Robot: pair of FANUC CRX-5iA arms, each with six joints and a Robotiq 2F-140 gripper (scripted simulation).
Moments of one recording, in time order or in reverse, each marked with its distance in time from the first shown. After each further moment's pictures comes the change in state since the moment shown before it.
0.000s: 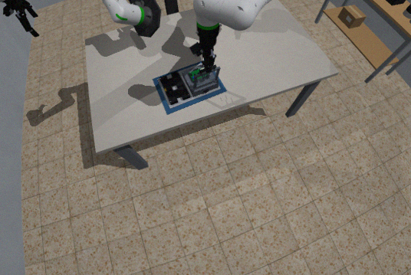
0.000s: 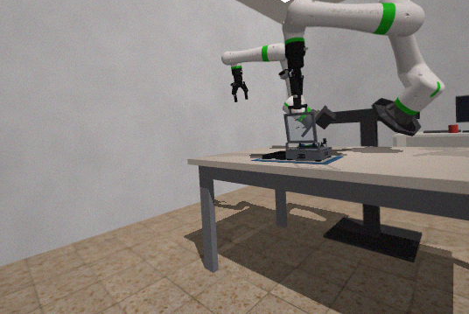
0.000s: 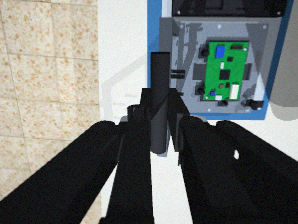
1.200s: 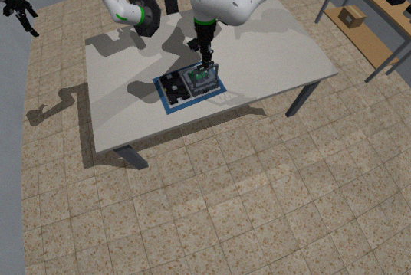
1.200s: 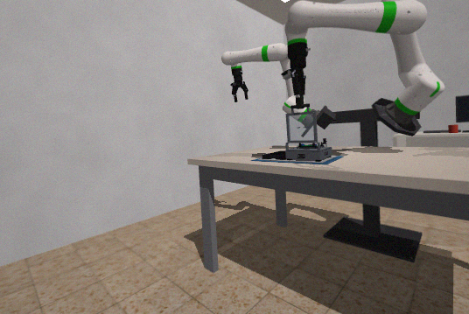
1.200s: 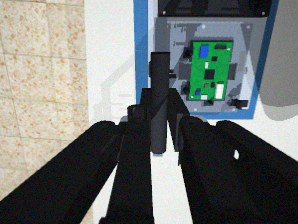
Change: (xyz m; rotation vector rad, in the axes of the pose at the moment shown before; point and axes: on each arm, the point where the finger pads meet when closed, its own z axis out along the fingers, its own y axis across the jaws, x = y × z) left arm 0.000 0.028 -0.003 0.000 0.000 0.000; right arm 0.000 0.000 0.000 0.000 0.000 0.000
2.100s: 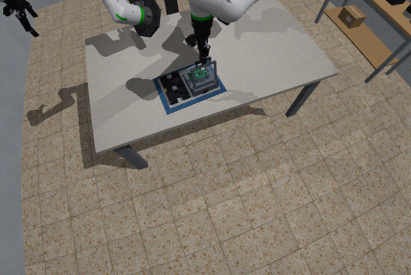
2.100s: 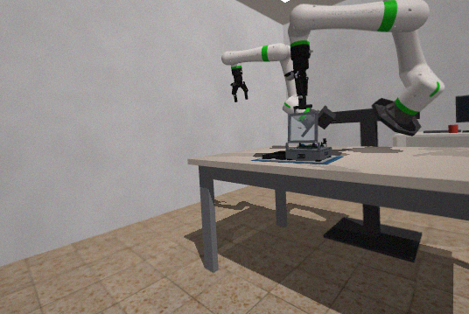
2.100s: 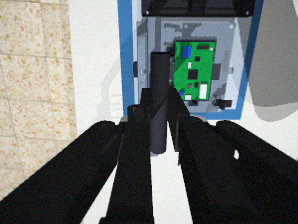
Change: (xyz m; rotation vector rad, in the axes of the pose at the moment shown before) left arm 0.000 0.033 0.002 0.000 0.000 0.000; right arm 0.000 0.000 0.000 0.000 0.000 0.000
